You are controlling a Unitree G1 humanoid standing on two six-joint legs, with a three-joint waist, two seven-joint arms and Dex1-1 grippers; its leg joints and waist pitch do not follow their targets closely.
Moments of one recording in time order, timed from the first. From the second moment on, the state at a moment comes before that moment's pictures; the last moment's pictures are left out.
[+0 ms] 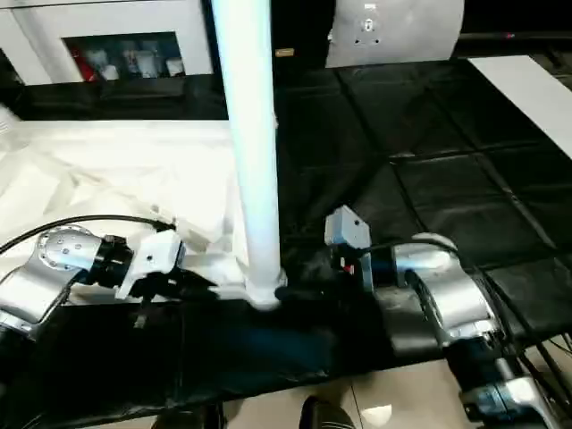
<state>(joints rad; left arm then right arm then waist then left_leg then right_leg) -0.45 0.62 -0.35 0.24 -0.10 0.01 -1.37 -0.43 -0.49 0.23 0.22 0.28 0.15 1.32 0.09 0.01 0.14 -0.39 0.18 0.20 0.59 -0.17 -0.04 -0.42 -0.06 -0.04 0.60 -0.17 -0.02</state>
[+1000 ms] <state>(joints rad) -0.44 0.58 -0.34 0.20 -0.11 0.11 -1.36 -0.37 -0.49 0.22 0.14 0.35 0.32 1.36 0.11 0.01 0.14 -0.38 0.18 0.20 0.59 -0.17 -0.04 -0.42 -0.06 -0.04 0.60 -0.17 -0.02</state>
